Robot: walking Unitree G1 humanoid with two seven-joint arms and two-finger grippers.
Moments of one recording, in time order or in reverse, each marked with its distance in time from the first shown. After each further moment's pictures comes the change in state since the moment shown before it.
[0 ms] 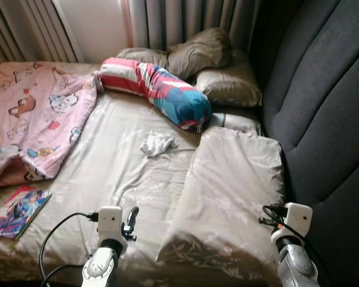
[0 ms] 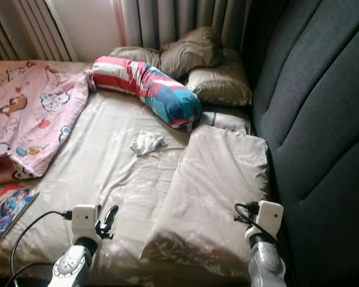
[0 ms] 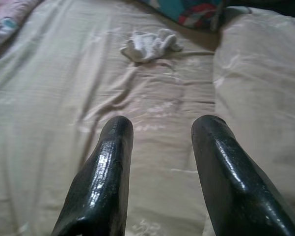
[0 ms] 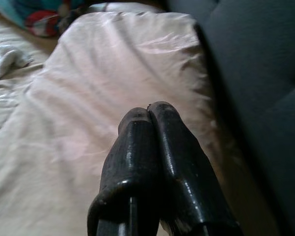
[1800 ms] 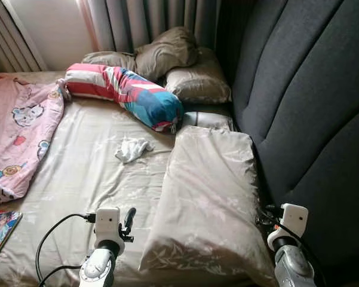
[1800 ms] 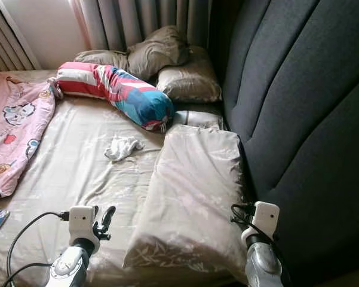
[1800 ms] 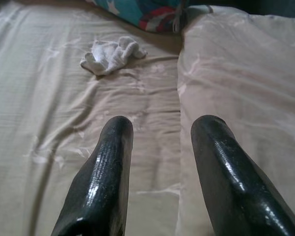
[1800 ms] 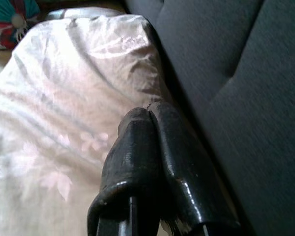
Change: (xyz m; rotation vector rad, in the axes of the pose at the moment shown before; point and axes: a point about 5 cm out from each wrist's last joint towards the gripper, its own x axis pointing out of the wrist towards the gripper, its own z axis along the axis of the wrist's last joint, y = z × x) left arm -0.001 0.003 -0.001 0.008 0.007 0.008; right arm 0.000 0.002 -0.001 0.001 0.005 0.003
